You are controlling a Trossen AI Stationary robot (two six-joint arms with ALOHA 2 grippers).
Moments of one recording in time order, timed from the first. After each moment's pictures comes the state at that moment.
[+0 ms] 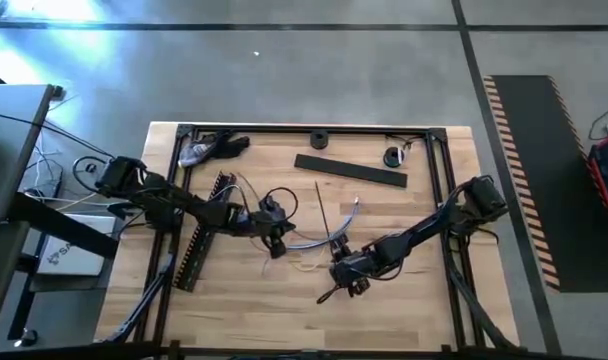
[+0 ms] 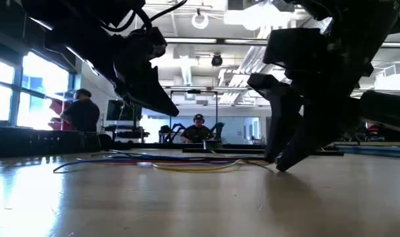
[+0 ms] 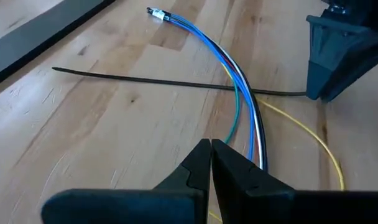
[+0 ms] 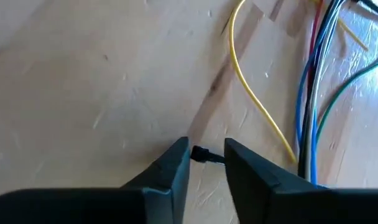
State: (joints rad) left arm -0.20 1.58 0.68 0.23 -0.35 -0.34; right arm 0.44 1.85 0.97 -0.21 0.31 -0.20
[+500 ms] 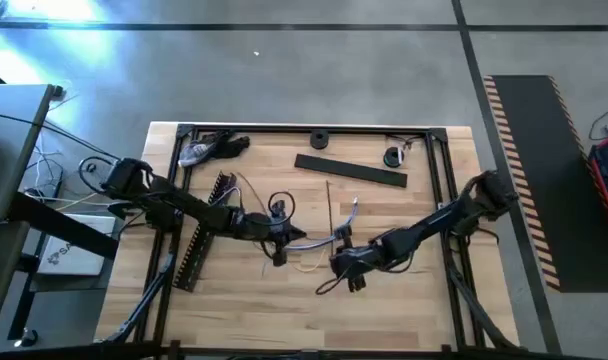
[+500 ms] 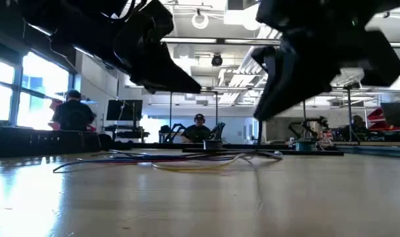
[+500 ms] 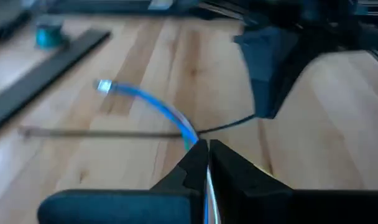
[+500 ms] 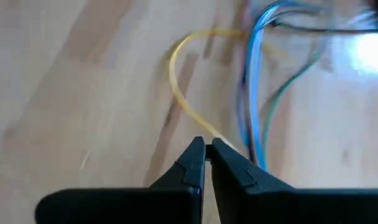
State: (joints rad) left arm -0.25 1.69 0.68 0.61 -0.27 -0.05; right arm 0.43 1.69 0.97 -0.21 0.33 -0.03
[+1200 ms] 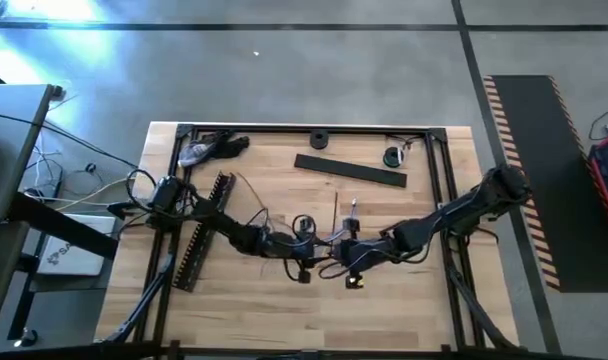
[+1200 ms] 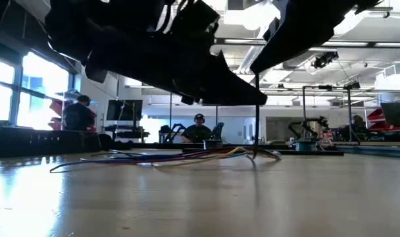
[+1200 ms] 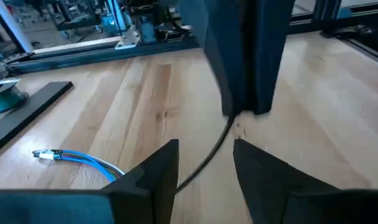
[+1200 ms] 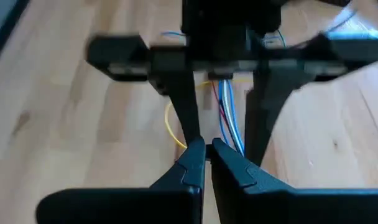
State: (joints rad) left arm -0.29 2.05 0.95 0.81 -0.31 0.05; right arm 0.44 1.57 0.97 -0.20 0.33 0.23
